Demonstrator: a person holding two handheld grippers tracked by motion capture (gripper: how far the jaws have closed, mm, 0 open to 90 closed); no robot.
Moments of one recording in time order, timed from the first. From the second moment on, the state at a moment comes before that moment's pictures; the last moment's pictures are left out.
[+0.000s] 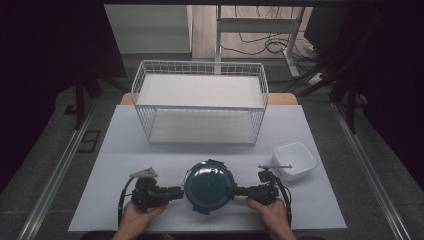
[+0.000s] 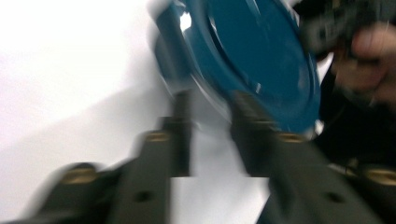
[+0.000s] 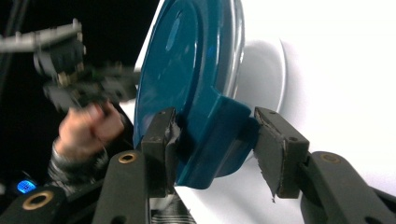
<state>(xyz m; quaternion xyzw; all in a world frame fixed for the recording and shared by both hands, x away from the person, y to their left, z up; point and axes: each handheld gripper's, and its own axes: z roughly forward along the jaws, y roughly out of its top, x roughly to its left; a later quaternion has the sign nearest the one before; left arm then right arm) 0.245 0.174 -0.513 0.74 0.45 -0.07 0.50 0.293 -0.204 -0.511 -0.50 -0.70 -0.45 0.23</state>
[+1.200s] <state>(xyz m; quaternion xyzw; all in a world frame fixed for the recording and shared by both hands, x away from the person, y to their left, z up) 0.242 0.177 -0.519 0.70 0.44 -0.12 0.54 0.271 -0.195 -0.491 -0.46 -0.74 -0.46 0.15</state>
